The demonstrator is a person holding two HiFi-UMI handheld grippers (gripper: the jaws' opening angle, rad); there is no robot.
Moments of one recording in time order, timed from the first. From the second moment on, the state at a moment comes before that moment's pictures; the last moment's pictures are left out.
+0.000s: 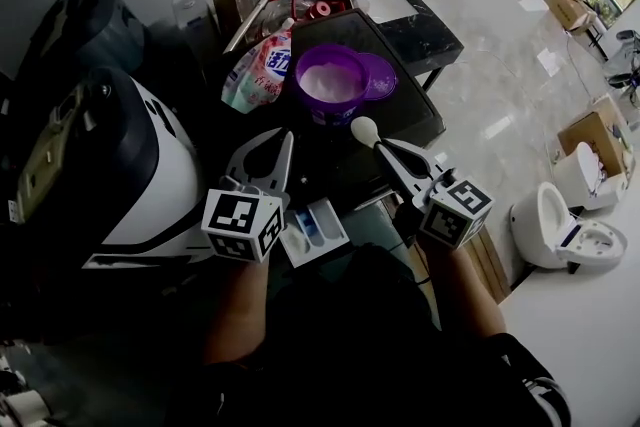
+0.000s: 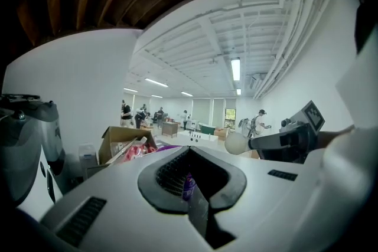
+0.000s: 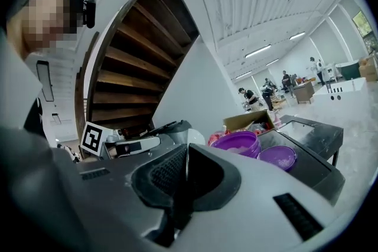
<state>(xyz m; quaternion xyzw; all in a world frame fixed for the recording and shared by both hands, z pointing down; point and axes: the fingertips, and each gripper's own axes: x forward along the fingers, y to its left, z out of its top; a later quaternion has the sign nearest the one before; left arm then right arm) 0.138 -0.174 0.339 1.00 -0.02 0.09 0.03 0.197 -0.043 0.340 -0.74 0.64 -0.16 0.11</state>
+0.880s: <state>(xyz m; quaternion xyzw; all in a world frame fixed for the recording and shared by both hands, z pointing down) 0.202 -0.155 0.332 0.97 -0.21 0.12 0.02 0.299 -0.056 0.361 -0.60 0.77 -0.19 0.10</state>
